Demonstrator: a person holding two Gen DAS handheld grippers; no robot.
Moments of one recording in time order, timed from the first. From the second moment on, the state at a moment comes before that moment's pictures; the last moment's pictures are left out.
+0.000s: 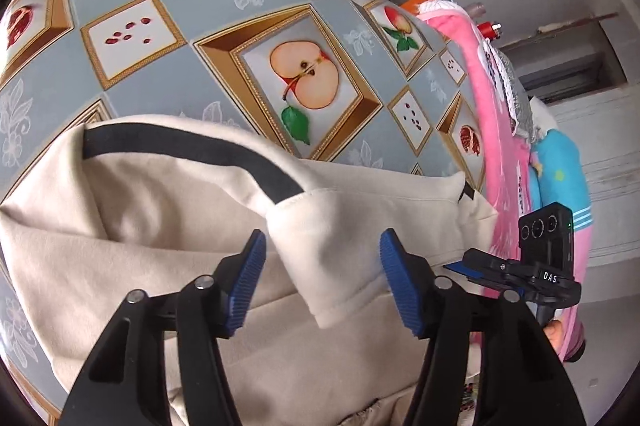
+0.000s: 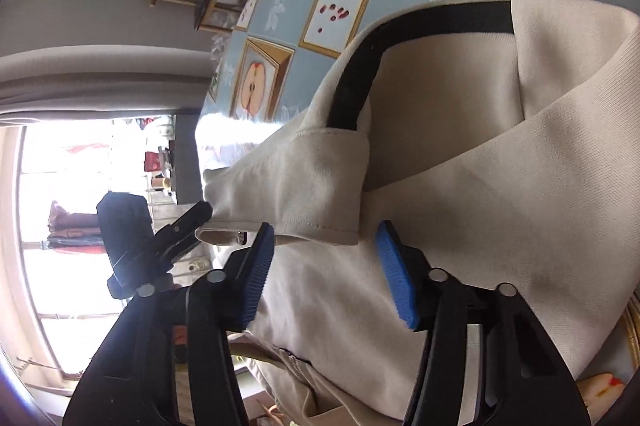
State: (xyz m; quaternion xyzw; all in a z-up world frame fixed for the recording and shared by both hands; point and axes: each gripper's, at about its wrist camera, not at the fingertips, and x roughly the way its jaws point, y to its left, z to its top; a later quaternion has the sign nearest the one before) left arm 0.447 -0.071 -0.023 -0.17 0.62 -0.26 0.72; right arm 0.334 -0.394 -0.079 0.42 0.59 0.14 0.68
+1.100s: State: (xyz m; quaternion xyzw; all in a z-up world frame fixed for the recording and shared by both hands) left arm 0.446 -0.118 -0.024 0.10 0.53 -0.30 0.79; right arm 0.342 -0.395 -0.050 0.25 0.58 0.11 0.76
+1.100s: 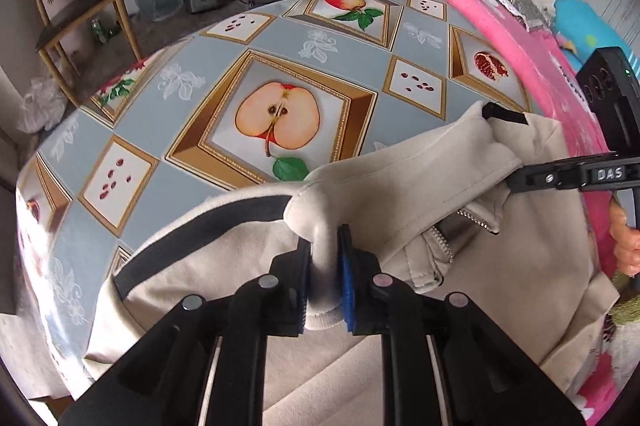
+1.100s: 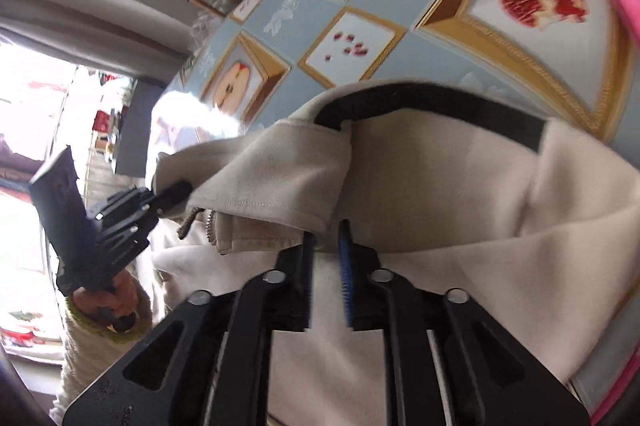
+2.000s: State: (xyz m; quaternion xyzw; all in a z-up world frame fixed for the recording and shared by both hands) left arm 0.448 -0.092 -0.023 0.01 0.53 -0.33 0.78; right arm 0.343 -0.320 -0.041 0.12 0.57 0.15 0.80
